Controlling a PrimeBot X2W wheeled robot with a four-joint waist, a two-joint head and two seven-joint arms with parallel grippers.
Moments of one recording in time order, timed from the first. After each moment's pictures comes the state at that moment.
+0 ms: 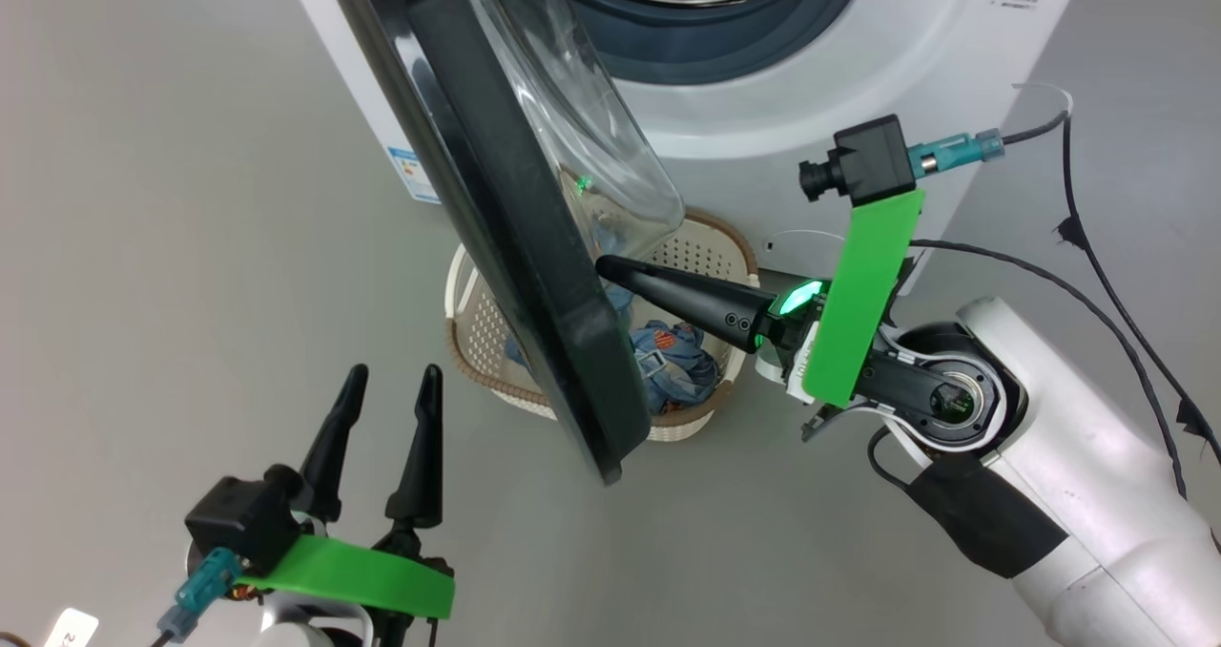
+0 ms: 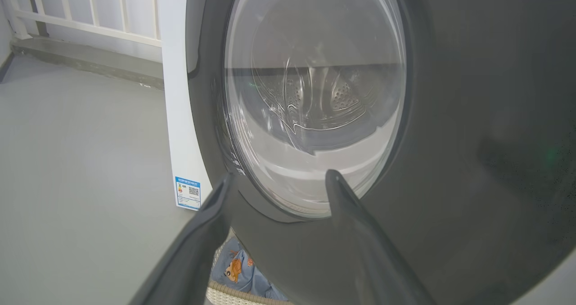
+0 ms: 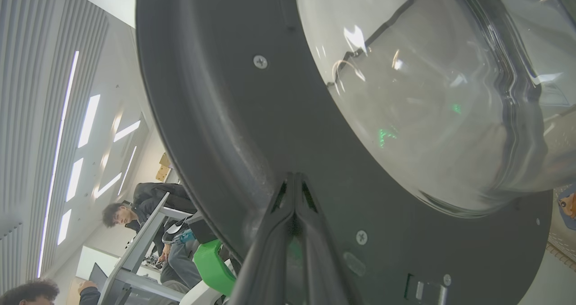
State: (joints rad) left arm -0.16 0.03 -0.21 0.11 -0.40 -0.13 -0.26; right arm -0.75 -0.30 0.63 0.15 1.56 0.13 0.50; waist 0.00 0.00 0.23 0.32
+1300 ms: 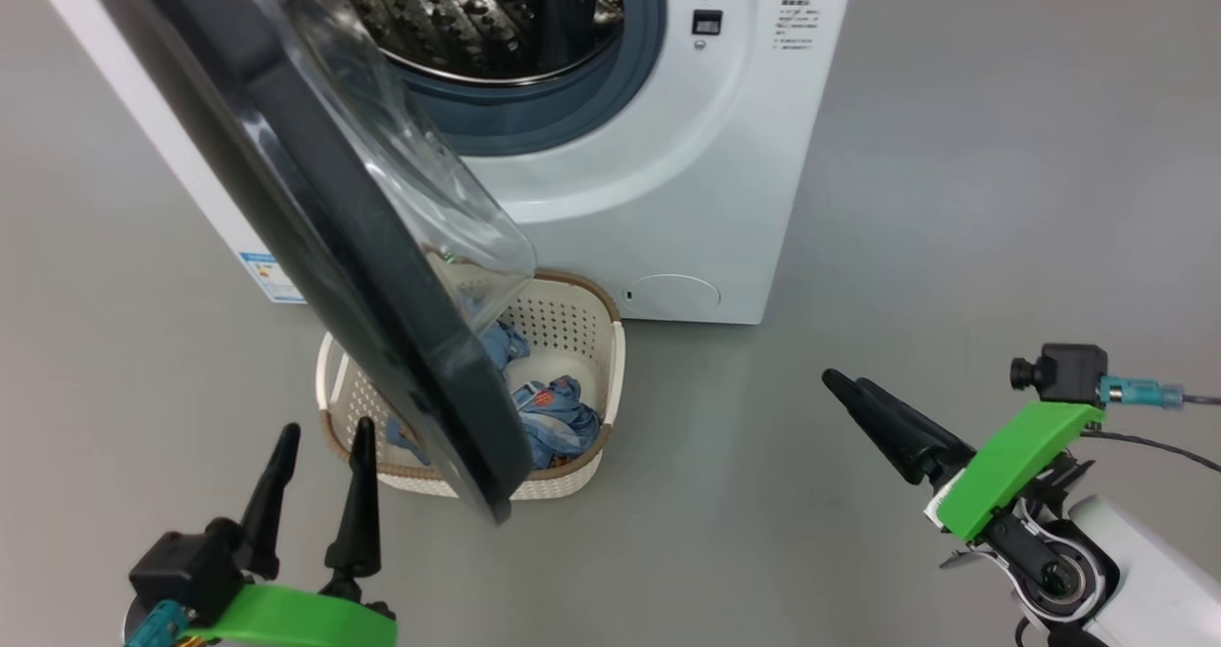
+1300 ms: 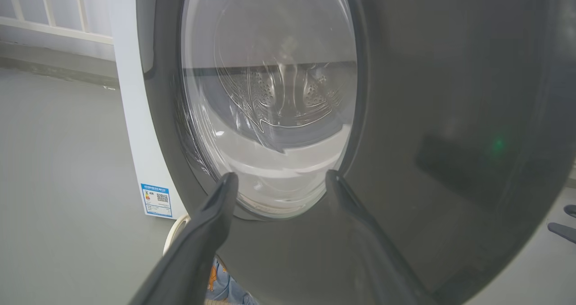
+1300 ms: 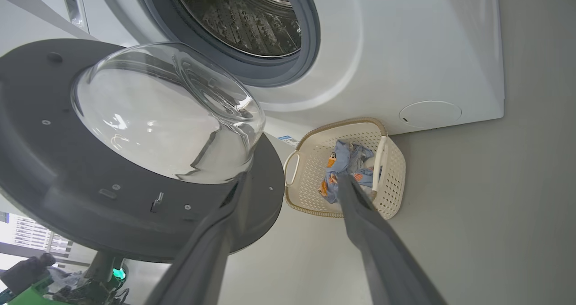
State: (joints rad) left arm -0.07 0.05 -0.11 0.12 -0.37 -0.13 -0.26; right arm -0.44 -0.50 0.66 0.33 1.48 0.13 0.03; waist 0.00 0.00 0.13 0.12
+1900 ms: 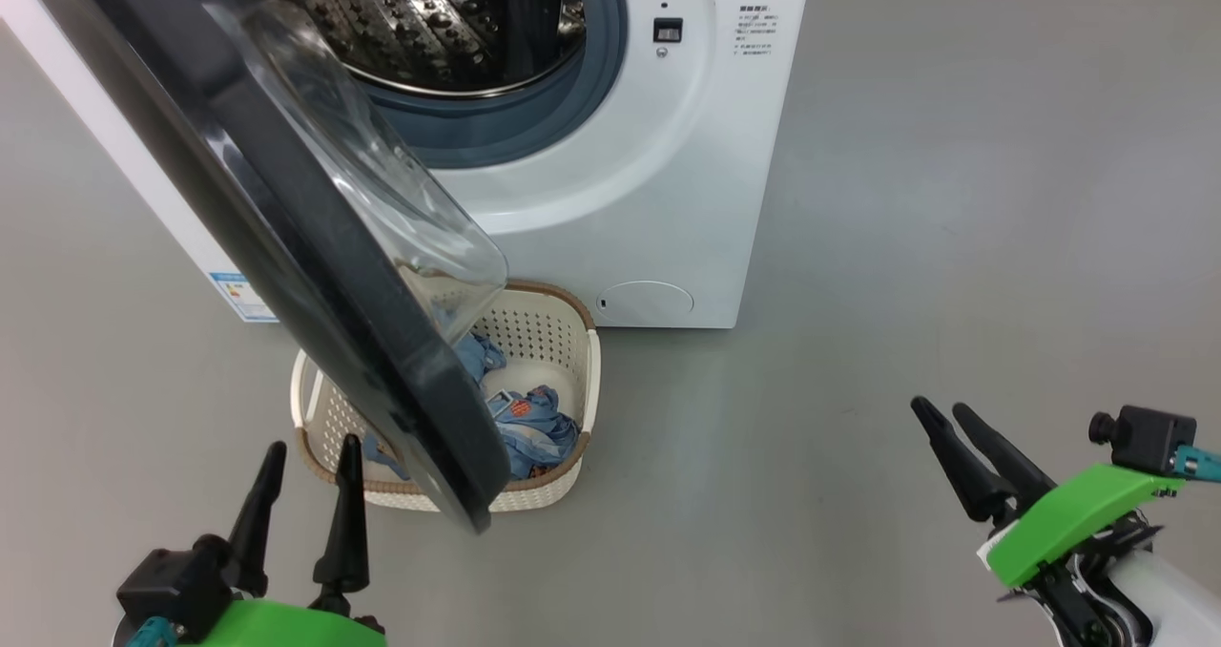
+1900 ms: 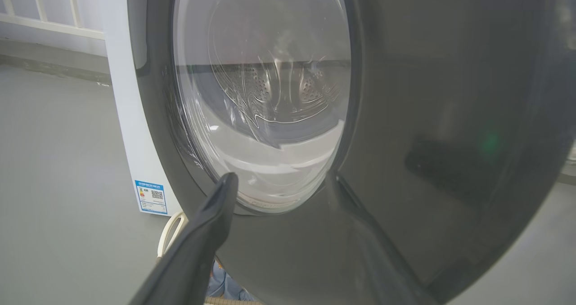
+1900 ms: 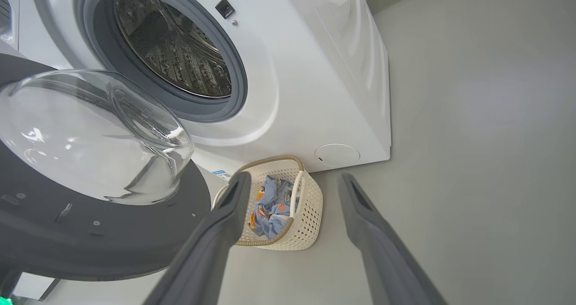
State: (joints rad) left arm -0.04 0.05 -0.08 0.11 -0.37 -0.13 -0.26; right arm -0.38 -0.56 0.69 0.43 1.36 0.13 -0.24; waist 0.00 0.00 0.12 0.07
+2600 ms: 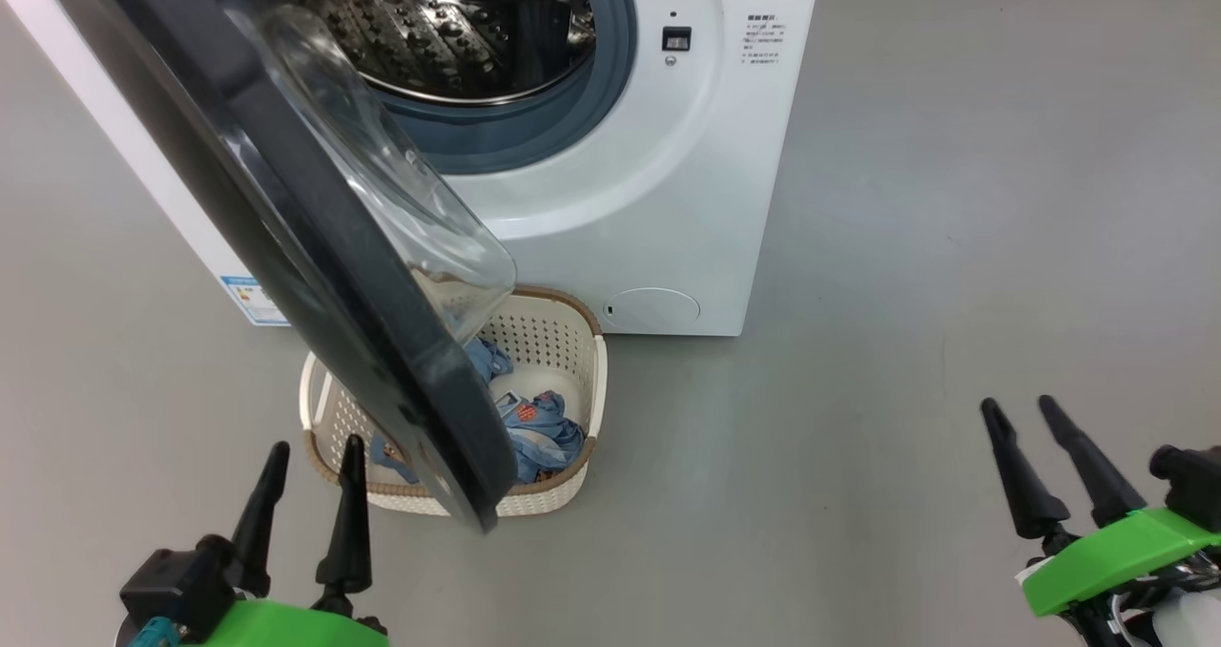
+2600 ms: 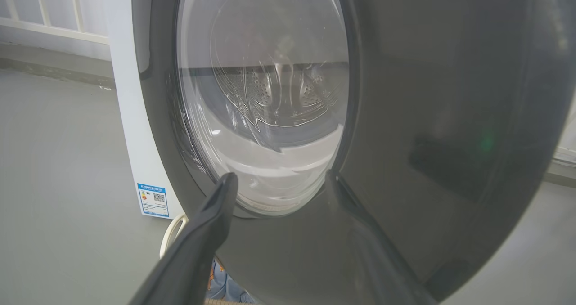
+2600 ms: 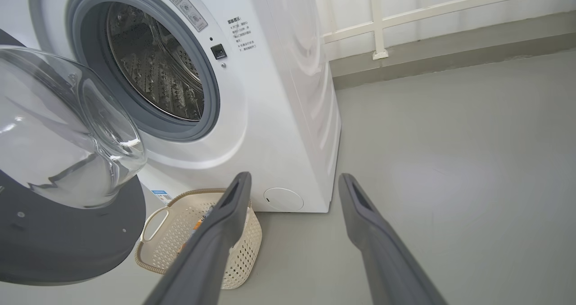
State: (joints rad) left arm -0.04 0.05 -0.09 0.11 -0.37 -0.13 -0.26; right arm -0.17 -0.40 0.22 0.34 0.74 0.13 -0.25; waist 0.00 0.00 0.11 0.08
